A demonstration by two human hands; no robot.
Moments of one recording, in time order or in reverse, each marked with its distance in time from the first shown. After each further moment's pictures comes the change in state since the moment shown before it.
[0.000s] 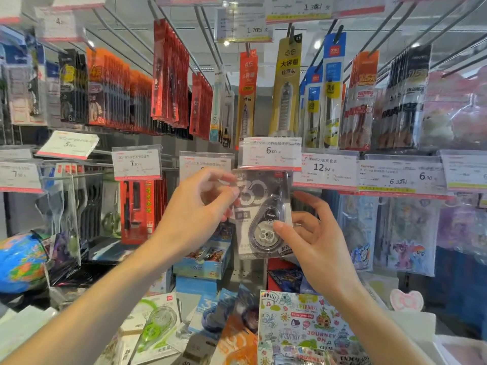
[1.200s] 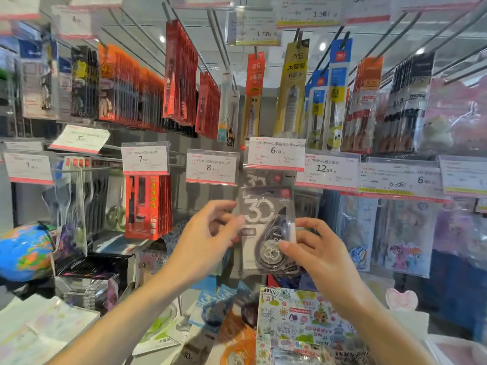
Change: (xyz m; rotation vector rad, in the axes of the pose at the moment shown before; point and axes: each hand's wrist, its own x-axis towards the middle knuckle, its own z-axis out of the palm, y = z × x) left_hand -0.037 -0.035 0.021 -0.097 -0.016 -0.185; right_hand -0.016 0.007 -0.017 0.048 -0.115 0.202
